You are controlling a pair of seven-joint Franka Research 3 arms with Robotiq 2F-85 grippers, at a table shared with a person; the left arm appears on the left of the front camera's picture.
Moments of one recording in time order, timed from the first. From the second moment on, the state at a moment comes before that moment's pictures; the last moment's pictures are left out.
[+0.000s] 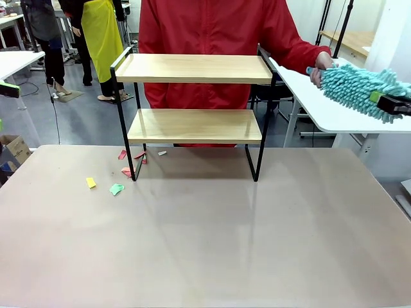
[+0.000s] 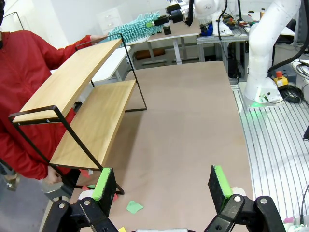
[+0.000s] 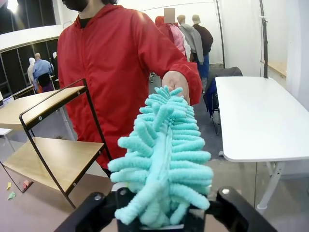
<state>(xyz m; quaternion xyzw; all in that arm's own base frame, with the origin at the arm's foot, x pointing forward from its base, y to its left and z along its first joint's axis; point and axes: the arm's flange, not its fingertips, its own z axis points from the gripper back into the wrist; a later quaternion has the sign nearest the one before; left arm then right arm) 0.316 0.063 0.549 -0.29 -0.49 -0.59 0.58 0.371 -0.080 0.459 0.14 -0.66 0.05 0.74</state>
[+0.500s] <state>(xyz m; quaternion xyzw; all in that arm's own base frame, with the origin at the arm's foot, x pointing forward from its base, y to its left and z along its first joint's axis) 0.316 0.063 0.549 -0.29 -0.49 -0.59 0.58 0.341 -0.096 0.545 0.19 -0.72 0.01 0.66</state>
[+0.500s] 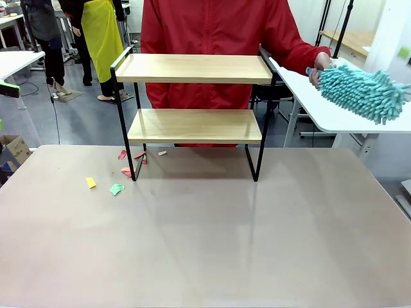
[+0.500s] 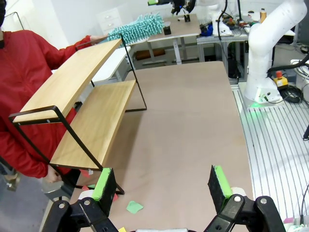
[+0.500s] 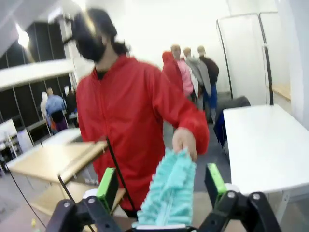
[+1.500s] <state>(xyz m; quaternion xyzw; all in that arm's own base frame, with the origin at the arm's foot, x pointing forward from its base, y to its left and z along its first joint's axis) 0.316 0.063 0.549 -0.29 -0.49 -0.59 0.58 0.319 -0.232 0.604 0.29 -0.77 -0.20 0.53</state>
